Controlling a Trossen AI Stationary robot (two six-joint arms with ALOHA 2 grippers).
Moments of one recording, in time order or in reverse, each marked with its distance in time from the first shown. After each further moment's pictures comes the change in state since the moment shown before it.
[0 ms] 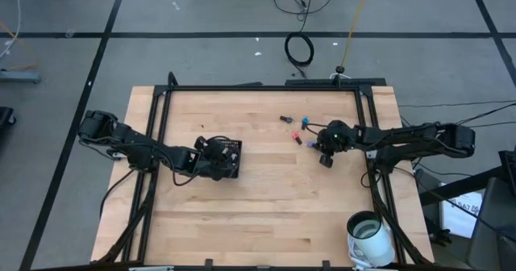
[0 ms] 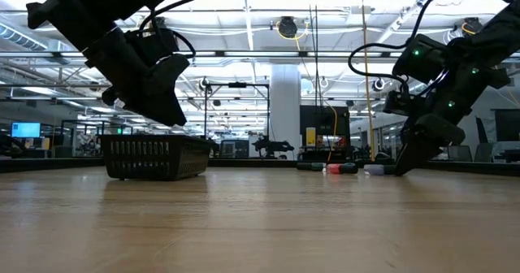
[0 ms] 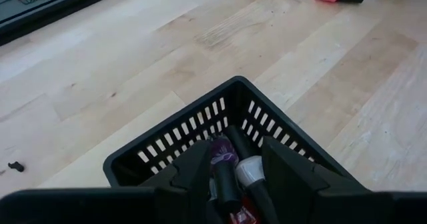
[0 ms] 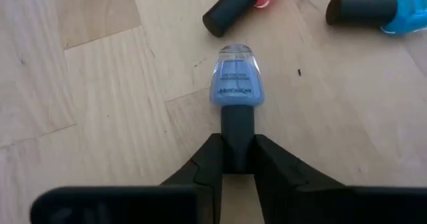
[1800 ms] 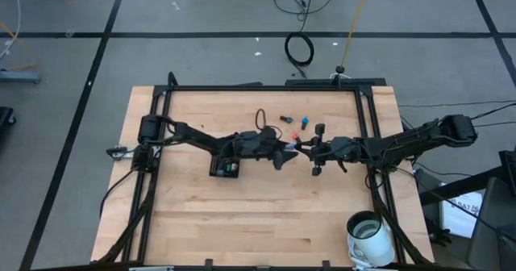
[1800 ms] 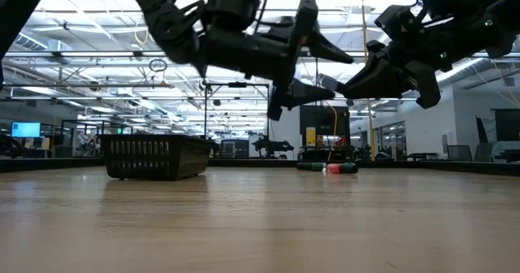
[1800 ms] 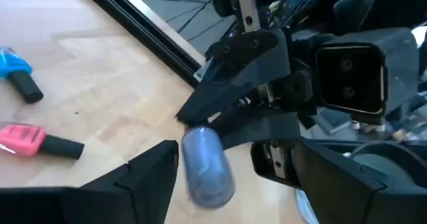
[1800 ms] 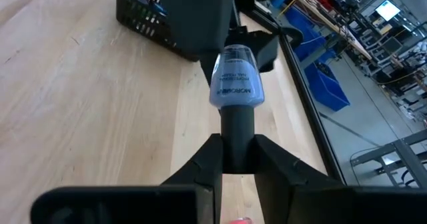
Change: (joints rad) left arm 0.253 0.568 0.432 0.984 0.683 0.125; right arm 0.447 -0.061 0.106 0.462 0.339 -0.420
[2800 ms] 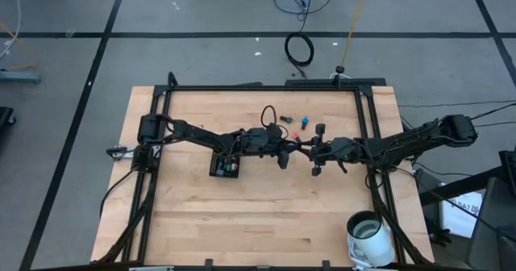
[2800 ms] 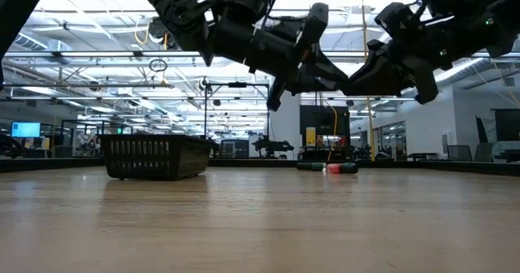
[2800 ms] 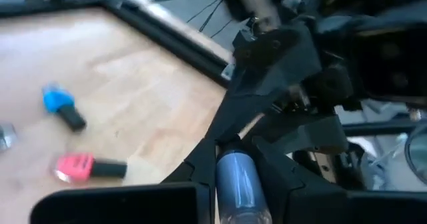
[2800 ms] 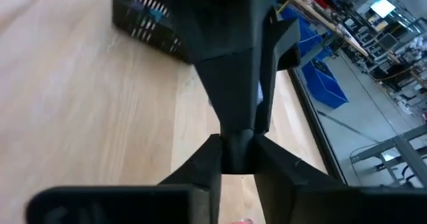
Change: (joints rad) left arm 0.001 -0.017 0.096 -0.212 -0.046 0.178; right arm 0.000 0.000 0.000 0.006 0.024 0.039
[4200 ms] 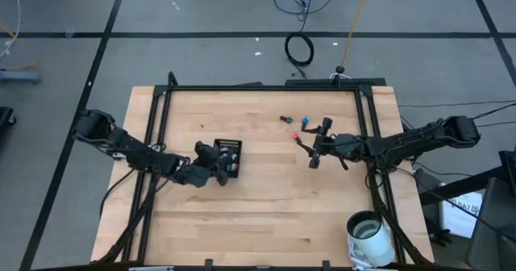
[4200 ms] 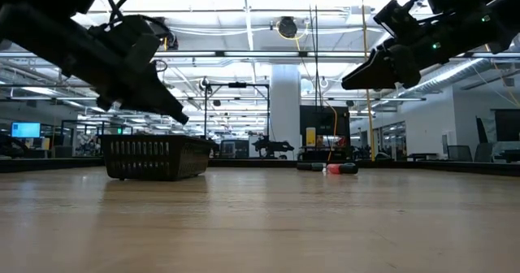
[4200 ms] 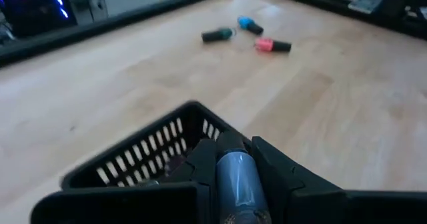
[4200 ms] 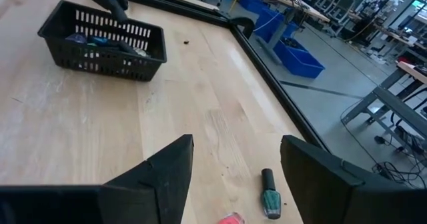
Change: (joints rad) left arm -0.385 -0.609 -0.760 -0.247 -0.755 -0.118; right arm -0.018 -0.052 0.000 0.007 0.109 0.199
